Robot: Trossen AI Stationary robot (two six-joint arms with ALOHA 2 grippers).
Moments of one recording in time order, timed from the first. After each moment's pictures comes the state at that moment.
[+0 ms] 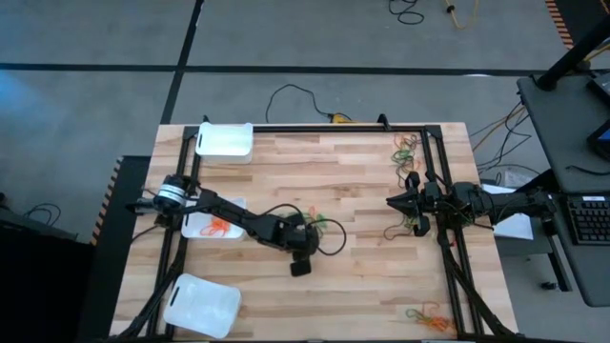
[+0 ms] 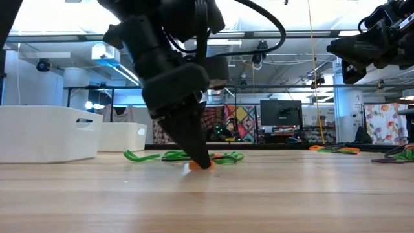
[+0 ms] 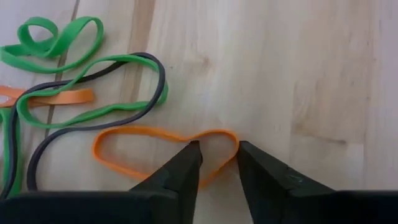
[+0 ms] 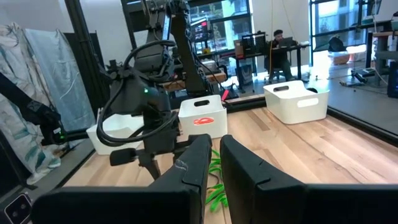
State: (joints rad) left arm -0.24 2.01 1.22 -0.29 -0.13 -0.39; right arm 0.06 0.06 0.01 0.11 0.05 0.16
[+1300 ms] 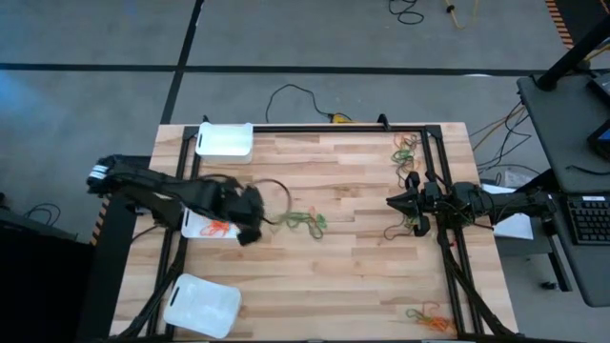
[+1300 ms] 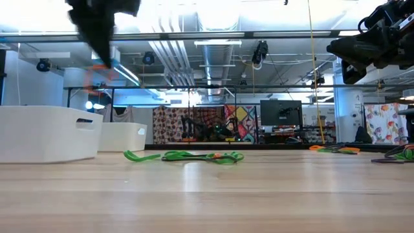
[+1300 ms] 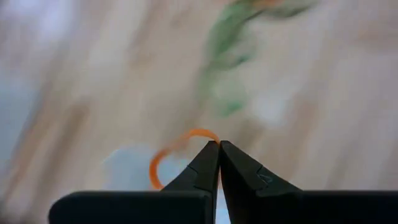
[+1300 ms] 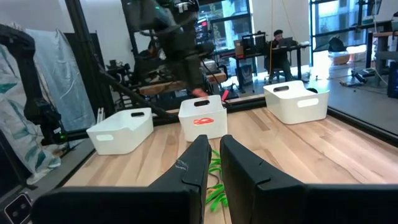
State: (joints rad) left arm -0.24 1.39 1.21 -1.19 -0.31 -0.68; right arm 0.06 0.06 0.01 0.11 0.05 0.16
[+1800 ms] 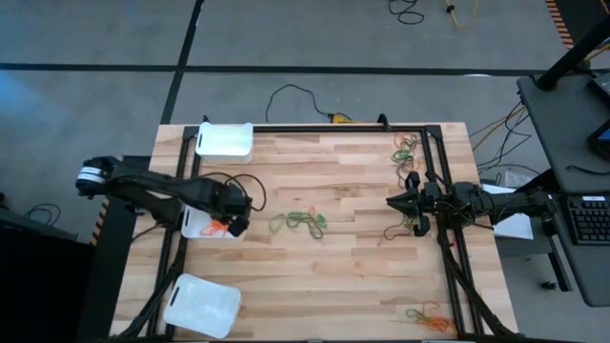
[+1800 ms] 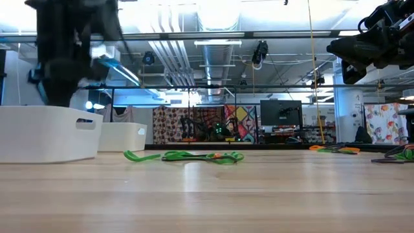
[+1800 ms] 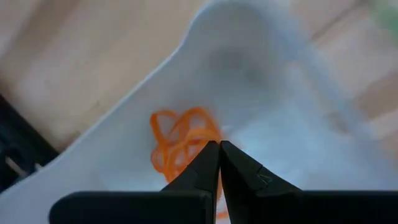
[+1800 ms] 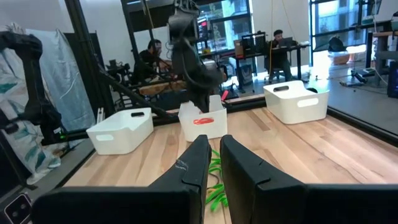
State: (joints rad) left arm -0.08 1.26 0.76 -1.06 -0.14 -0.96; right arm 0.06 0.06 0.01 0.11 0.05 0.16
